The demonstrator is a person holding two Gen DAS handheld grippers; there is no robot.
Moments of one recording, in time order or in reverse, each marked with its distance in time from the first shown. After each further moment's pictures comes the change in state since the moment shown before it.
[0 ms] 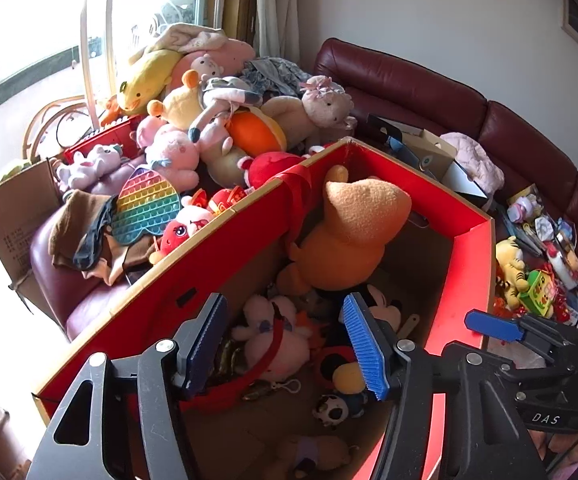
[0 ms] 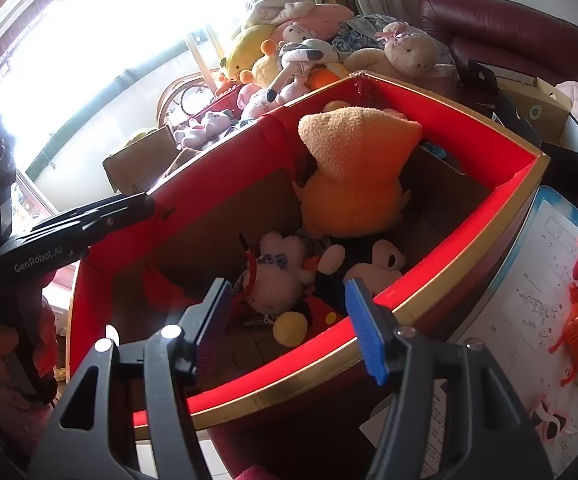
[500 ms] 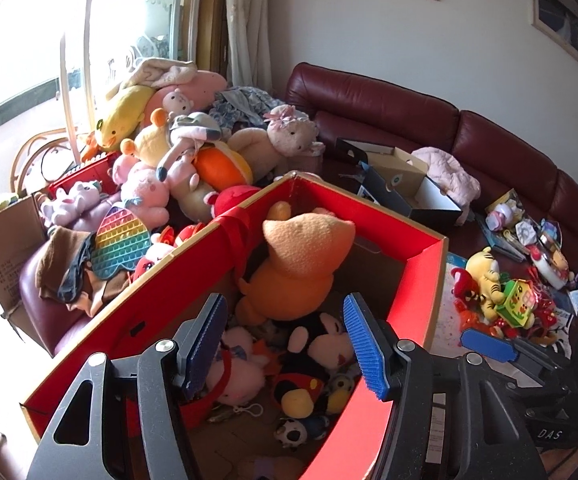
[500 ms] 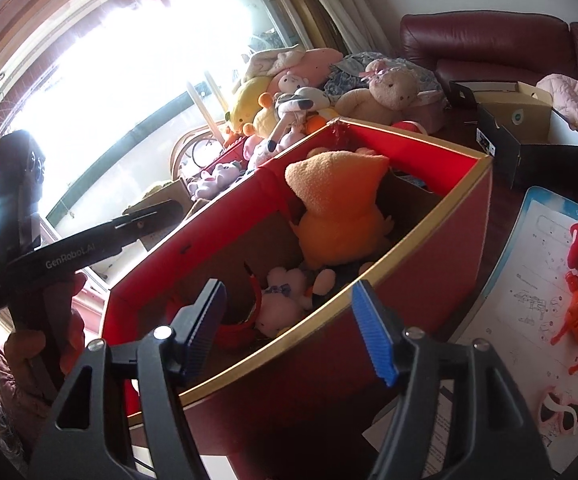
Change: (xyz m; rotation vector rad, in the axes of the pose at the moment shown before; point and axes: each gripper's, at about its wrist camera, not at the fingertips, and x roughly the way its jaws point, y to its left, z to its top) left arm -0.024 -0.064 0.017 0.072 -0.105 -0.051; right arm -0.058 -0.042 -0.022 0.116 -0.197 0.063
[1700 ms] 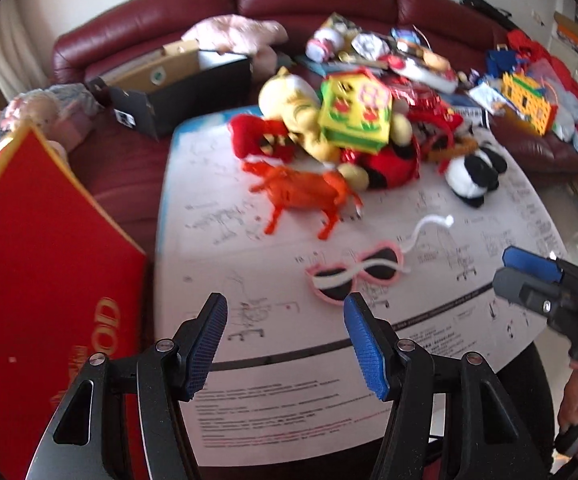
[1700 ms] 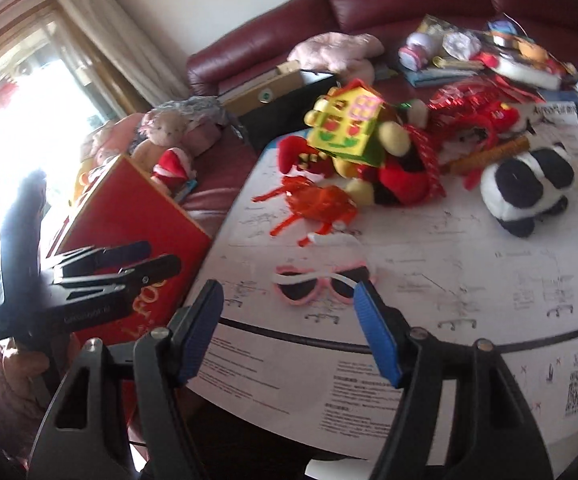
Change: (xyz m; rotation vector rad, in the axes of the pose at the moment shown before) left arm 0.134 -0.299 -0.141 0.573 0.339 -0.333; right arm -0.168 -0.222 -0.171 0.459 -0.140 -0.477
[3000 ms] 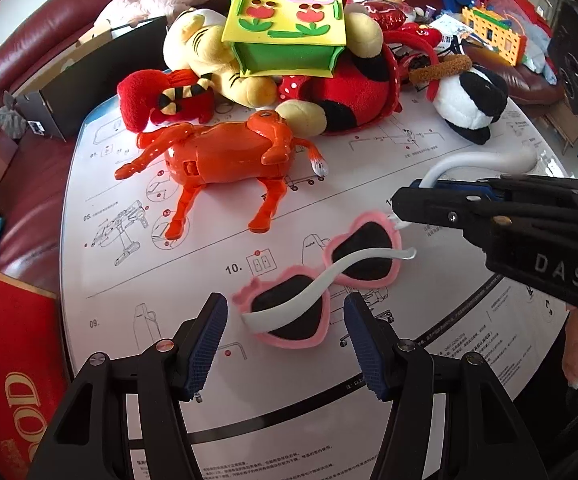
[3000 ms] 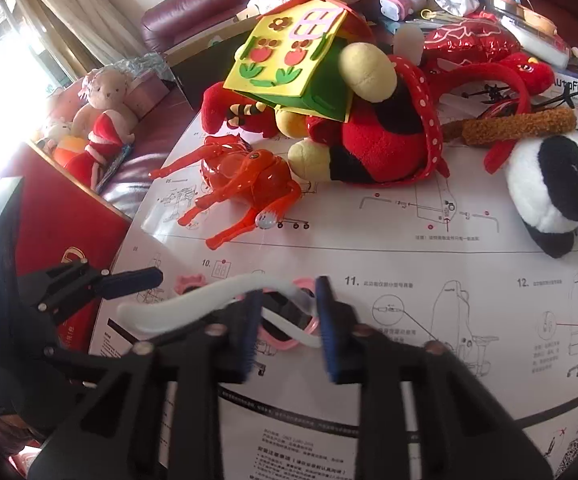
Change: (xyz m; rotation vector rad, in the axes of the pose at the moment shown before) left arm 0.104 -0.033 0.013 0.192 0.103 -0.096; right arm 0.112 -0.031 0.026 -0.036 0.149 -0.101
